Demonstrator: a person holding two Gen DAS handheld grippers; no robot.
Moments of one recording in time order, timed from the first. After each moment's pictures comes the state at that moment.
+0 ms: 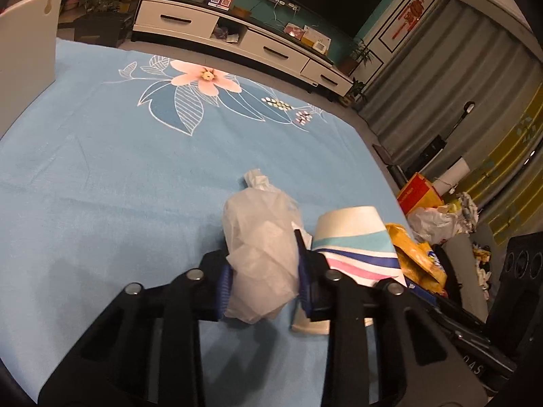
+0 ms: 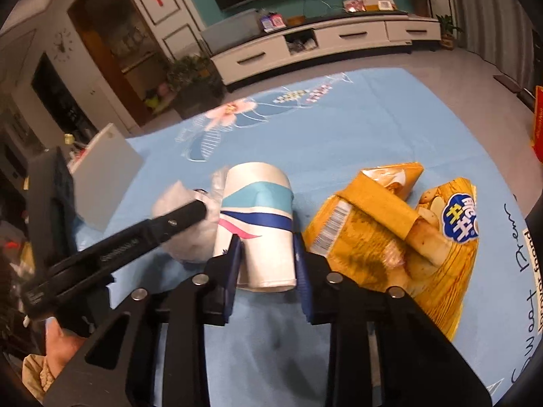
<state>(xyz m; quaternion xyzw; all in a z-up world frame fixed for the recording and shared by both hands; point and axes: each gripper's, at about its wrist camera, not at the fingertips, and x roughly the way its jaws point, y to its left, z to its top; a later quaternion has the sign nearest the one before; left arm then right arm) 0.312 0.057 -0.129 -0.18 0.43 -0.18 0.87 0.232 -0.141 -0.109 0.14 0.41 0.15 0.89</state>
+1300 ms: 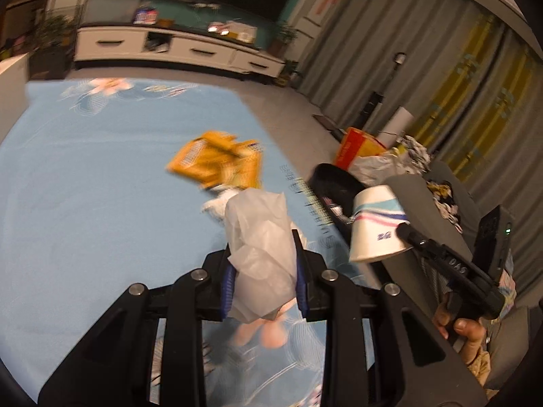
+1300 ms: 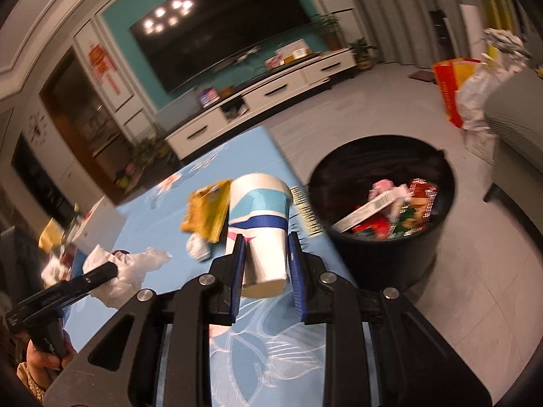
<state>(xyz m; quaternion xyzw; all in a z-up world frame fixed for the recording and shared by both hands) 0.114 -0.053 -0.040 -0.11 0.40 -0.29 0.86 0.017 -0.360 -0.064 0.24 0.30 0.00 0.92</state>
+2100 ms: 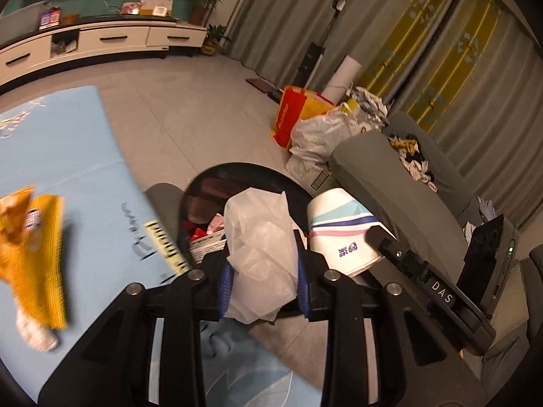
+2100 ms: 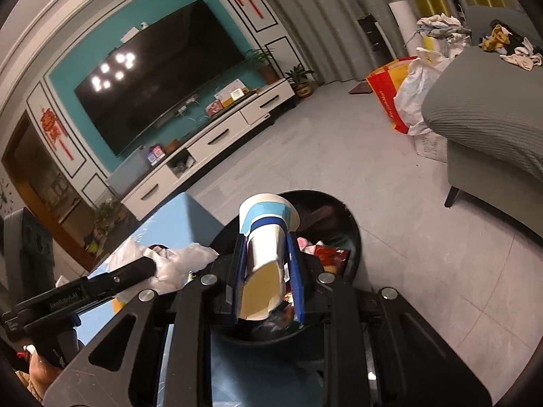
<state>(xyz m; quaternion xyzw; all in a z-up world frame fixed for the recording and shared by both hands) 0.198 -0.288 -0.065 -0.04 0.43 -0.41 0.81 0.046 -0.485 -0.103 0.30 0.24 -0.11 0.92</state>
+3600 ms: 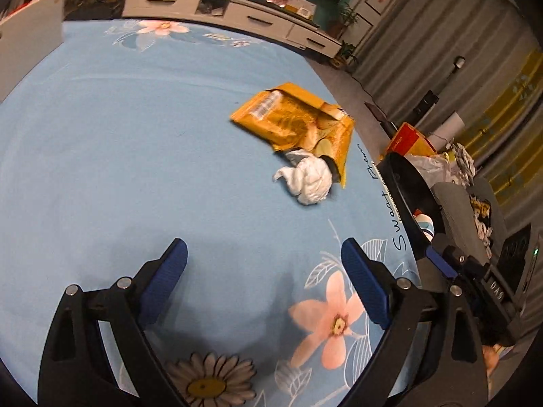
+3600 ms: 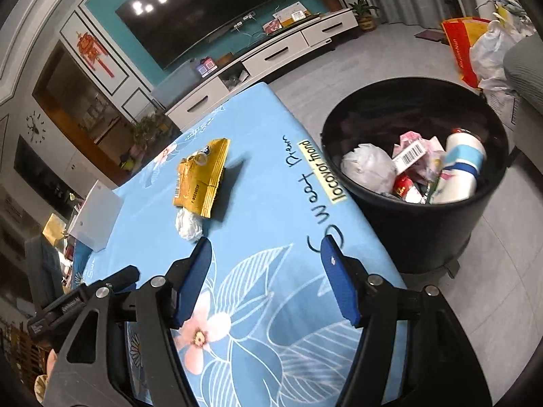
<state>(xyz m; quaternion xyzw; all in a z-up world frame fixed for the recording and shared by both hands) 0.152 -0.043 -0.114 -0.13 0.47 -0.18 0.85 0.069 -0.325 -0.113 0.27 0.37 0.05 0.89</state>
